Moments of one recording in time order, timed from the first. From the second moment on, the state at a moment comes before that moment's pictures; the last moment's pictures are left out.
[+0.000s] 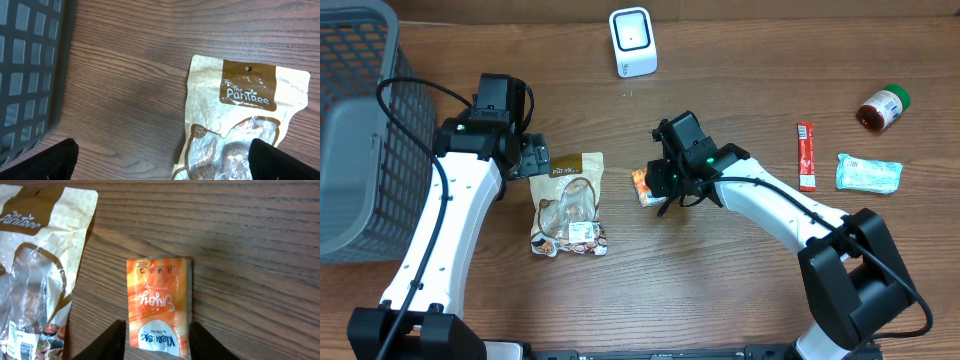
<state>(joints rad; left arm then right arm) -0.10 1.55 1.33 -1.04 -0.28 -0.31 0.57 1.81 1.18 -0.48 -0.17 0.38</state>
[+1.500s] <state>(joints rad) -0.10 1.55 1.33 -1.04 -0.28 -0.31 0.53 1.86 1.17 -0.50 -0.20 0.49</state>
